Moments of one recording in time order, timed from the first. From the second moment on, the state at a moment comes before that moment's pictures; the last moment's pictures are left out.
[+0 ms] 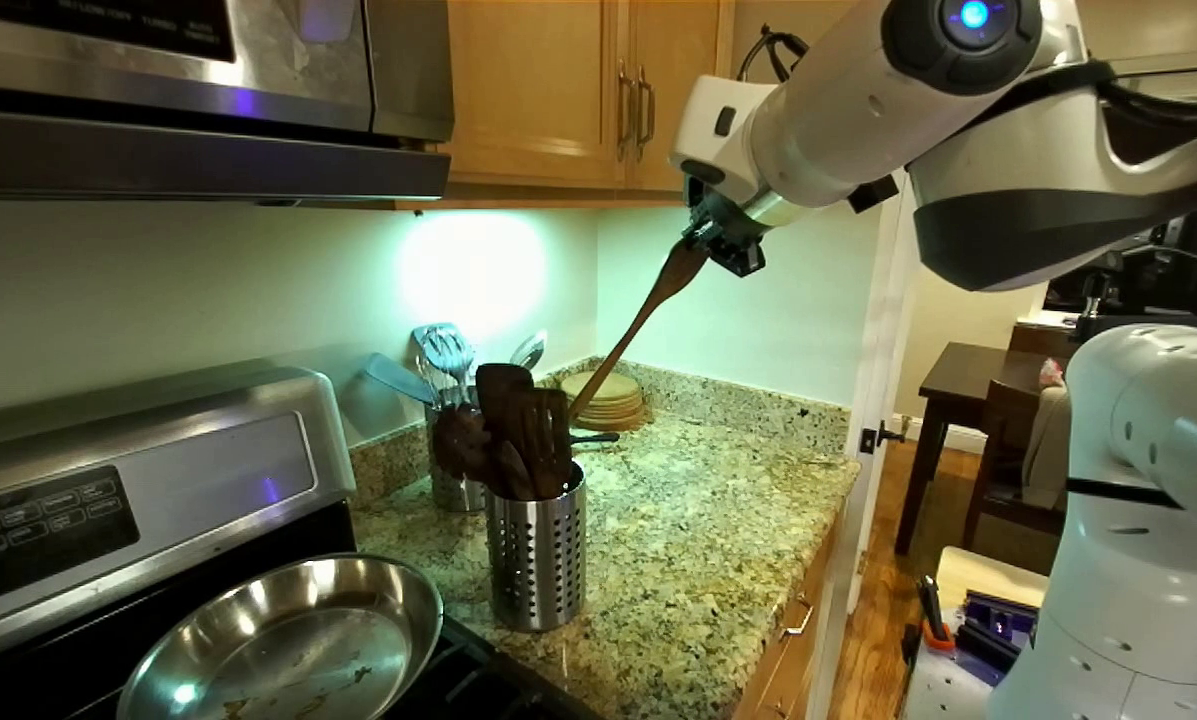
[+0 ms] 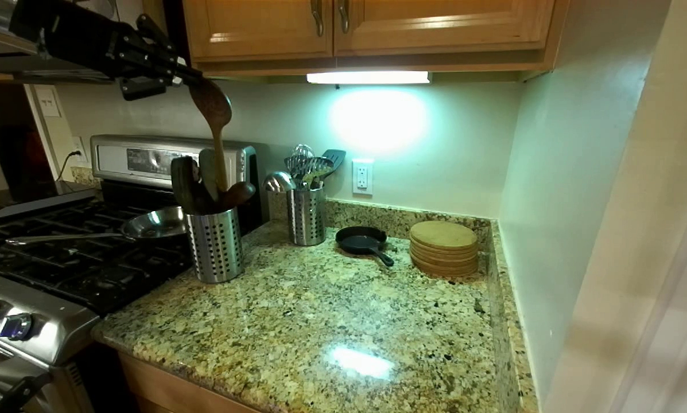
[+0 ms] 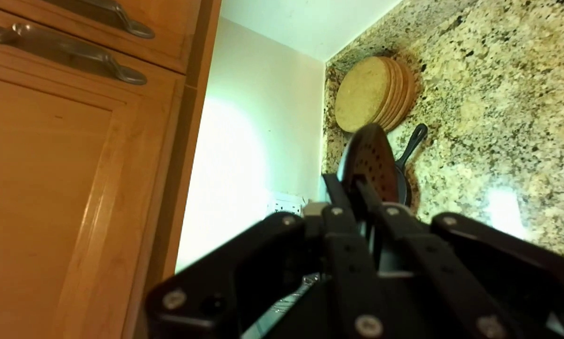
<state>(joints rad) 0.29 -0.87 0.19 -2.75 -1.21 2.13 -0.22</state>
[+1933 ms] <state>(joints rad) 0.34 -0.50 0.19 -2.62 -1.28 2.28 -0.24</state>
